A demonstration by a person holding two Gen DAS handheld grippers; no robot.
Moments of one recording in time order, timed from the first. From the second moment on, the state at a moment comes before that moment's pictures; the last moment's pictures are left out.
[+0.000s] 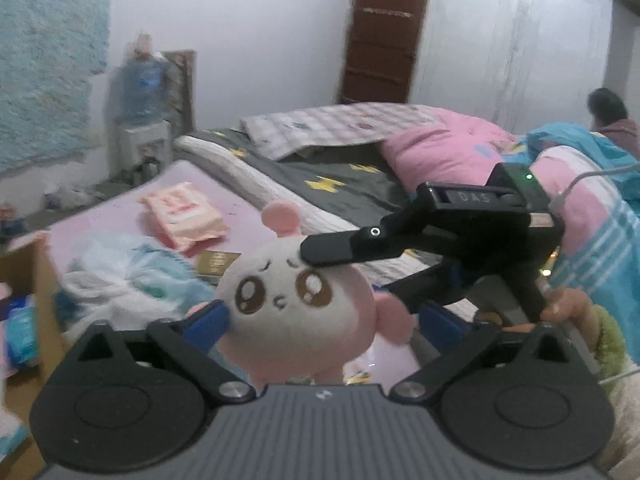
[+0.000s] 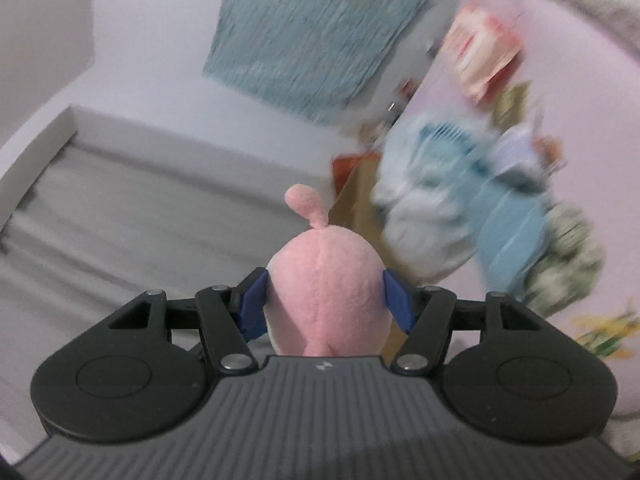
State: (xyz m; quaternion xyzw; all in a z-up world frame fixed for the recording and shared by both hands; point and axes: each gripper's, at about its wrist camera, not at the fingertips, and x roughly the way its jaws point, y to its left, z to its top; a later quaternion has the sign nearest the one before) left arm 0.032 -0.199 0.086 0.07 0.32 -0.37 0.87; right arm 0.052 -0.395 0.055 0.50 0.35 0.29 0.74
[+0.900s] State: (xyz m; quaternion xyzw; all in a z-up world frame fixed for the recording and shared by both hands) left arm 0.036 0.073 0.071 -0.13 0.30 -0.07 0.94; right arm 0.232 -0.097 0.079 0.29 0.54 0.36 0.71
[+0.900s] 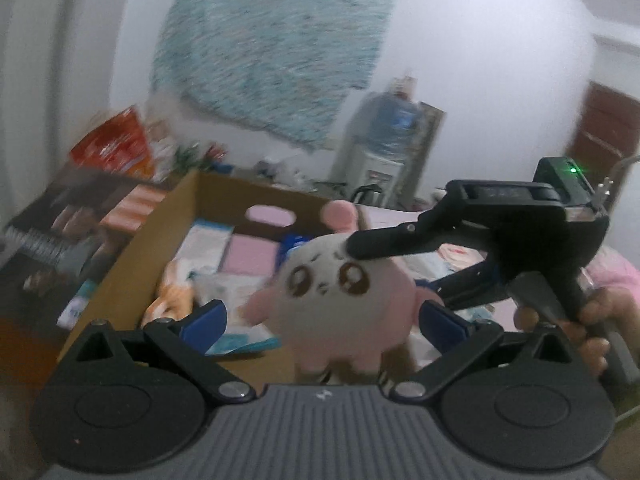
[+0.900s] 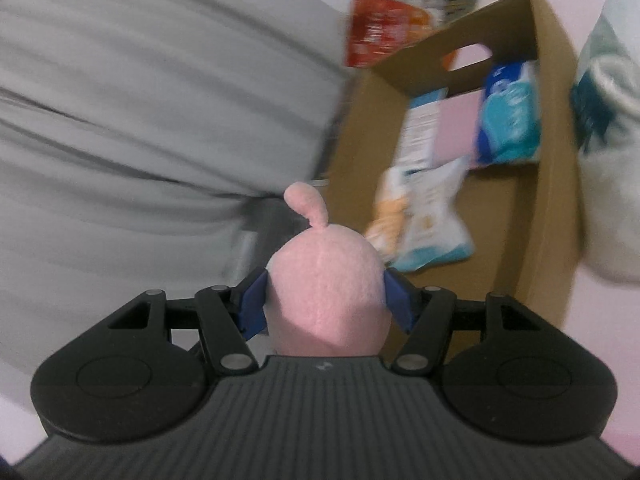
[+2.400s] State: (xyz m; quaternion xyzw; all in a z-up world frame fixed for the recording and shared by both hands) left arm 0.011 0.099 0.057 -0.13 0.28 -0.10 0.94; right arm 0.193 -0.141 0.115 0.17 0.40 0.28 0.86
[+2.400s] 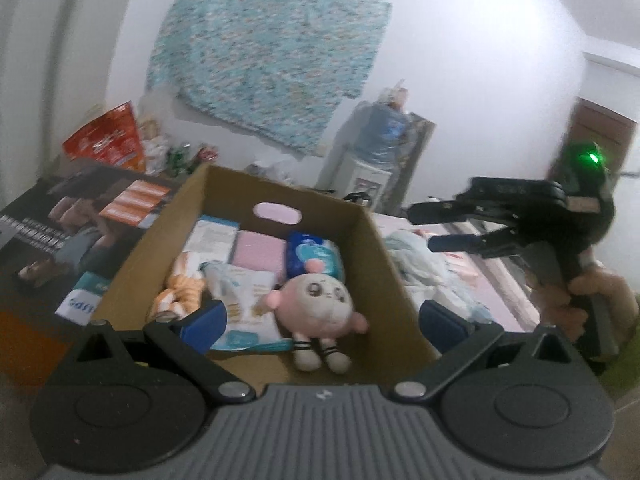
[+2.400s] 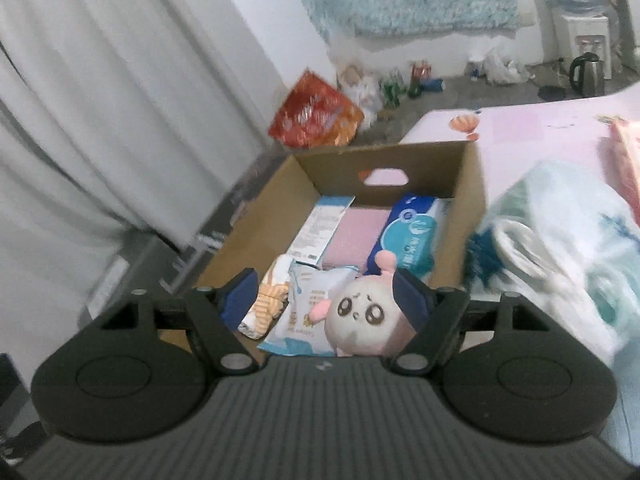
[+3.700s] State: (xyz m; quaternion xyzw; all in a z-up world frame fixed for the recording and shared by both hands) left arm 0.058 -0.211 0.002 -0.01 0.37 -0.28 0.88; right arm -0.042 -0.438 -0.017 0.40 0.30 0.04 0.87
